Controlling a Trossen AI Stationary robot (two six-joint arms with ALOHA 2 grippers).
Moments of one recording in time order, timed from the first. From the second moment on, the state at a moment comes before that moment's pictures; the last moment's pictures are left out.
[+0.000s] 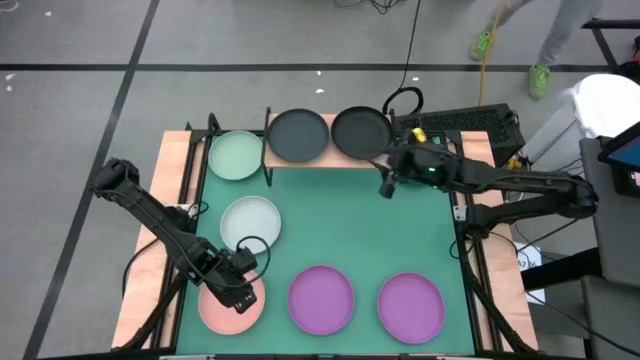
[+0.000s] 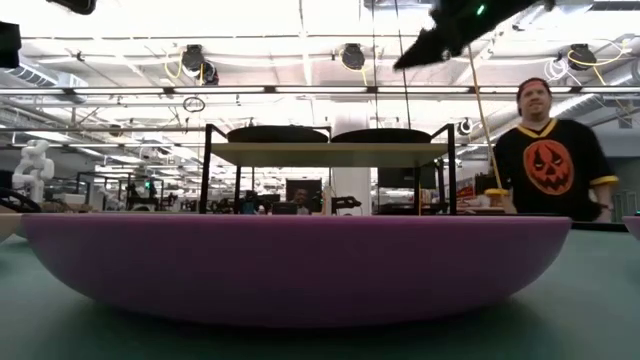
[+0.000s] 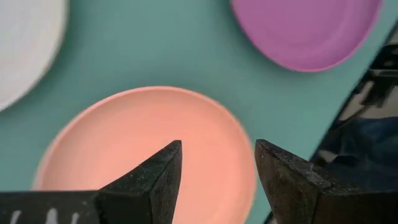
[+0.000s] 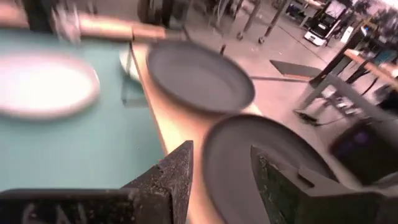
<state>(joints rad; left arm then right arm) -0.70 1.40 1.02 -0.81 -0.09 -1.36 -0.20 1.01 0.83 -0.17 0.34 -0.19</state>
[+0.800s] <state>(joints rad) -0.68 1.37 1.02 -0.90 -0.19 -1.29 0.13 0.90 0.83 -0.48 0.21 0.96</state>
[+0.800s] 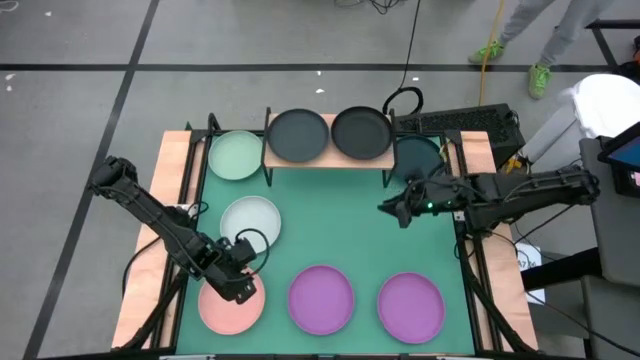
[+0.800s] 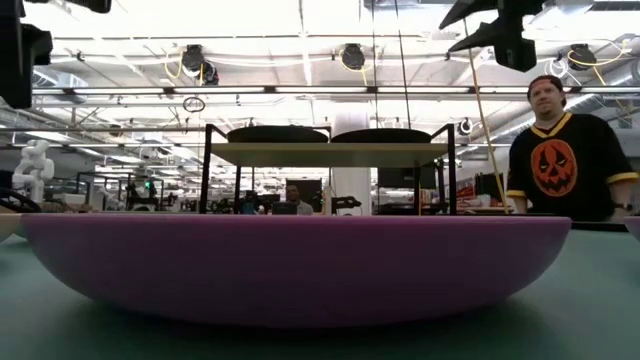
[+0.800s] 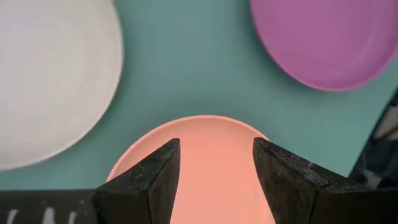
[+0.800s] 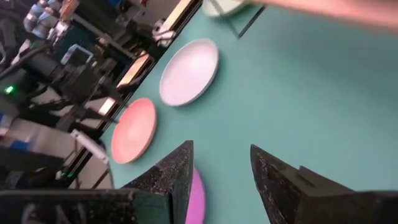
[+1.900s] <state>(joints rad) -0.78 1.61 1.02 -0.56 -0.10 -1.98 0.27 0.86 0.83 -0.49 0.13 0.74</state>
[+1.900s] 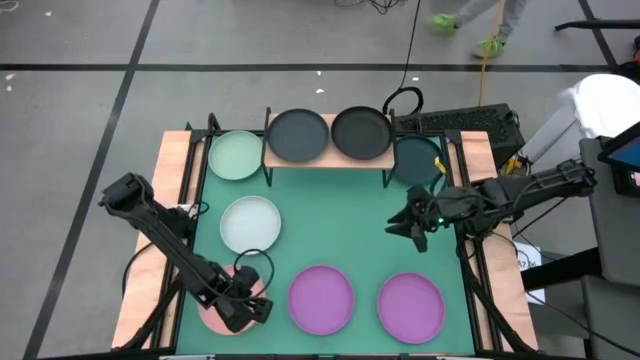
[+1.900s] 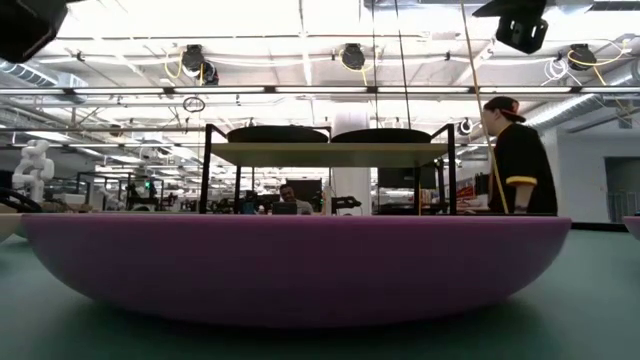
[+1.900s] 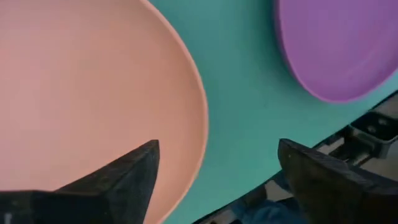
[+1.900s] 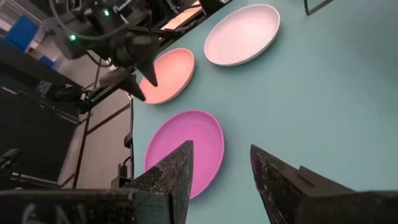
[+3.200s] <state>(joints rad) -0.78 1.76 1.02 -0.57 -0.09 -1.99 0.27 0.85 0.83 -0.58 0.13 0.67</state>
